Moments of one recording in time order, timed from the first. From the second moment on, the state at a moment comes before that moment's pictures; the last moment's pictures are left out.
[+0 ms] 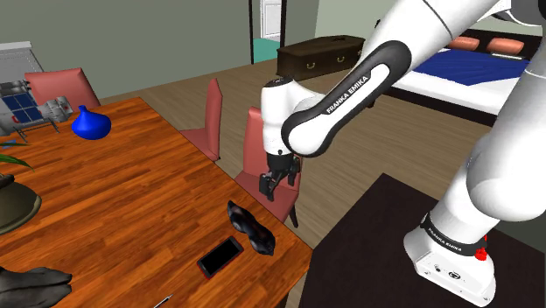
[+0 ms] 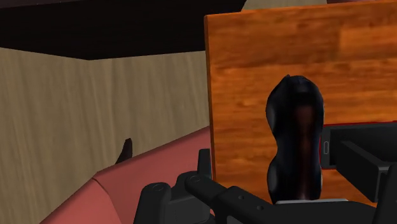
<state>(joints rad) 0.11 0.08 0.39 -2.42 0.04 2.41 0.46</state>
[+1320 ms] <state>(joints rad) 0.30 0.66 0.27 -2.07 -0.22 2.61 0.73</state>
